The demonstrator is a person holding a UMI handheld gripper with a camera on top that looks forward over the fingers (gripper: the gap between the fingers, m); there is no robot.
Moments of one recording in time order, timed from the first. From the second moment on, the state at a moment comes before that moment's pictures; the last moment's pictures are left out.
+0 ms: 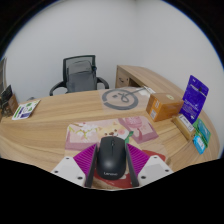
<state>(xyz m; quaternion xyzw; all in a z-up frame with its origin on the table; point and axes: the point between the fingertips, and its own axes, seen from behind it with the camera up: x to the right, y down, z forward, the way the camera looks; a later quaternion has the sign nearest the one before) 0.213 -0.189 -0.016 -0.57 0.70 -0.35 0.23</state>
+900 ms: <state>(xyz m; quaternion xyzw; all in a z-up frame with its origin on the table) -0.099 -0.059 0.248 -0.61 0.64 -0.36 0.30</state>
